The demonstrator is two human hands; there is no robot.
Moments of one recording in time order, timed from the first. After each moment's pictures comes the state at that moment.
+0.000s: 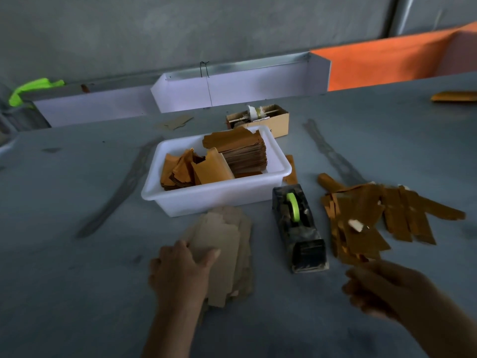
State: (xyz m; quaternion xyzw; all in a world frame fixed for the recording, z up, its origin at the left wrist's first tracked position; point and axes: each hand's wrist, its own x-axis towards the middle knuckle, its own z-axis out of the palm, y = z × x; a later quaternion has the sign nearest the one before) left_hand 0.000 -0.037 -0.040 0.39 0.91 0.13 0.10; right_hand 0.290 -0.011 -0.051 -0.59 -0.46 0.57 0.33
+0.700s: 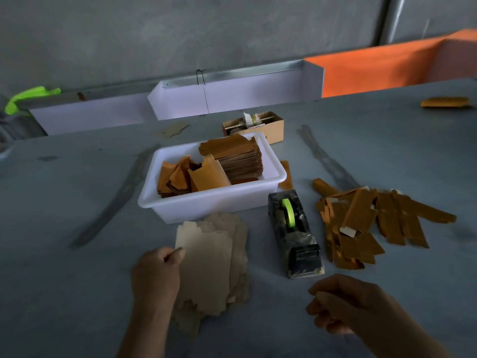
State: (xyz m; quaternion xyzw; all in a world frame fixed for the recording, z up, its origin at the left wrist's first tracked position) left_hand -0.041 -0.032 -0.055 0.38 0.85 0.36 0.10; right_hand 0.255 -0.029 -0.036 -0.53 -0.57 0.59 0.22
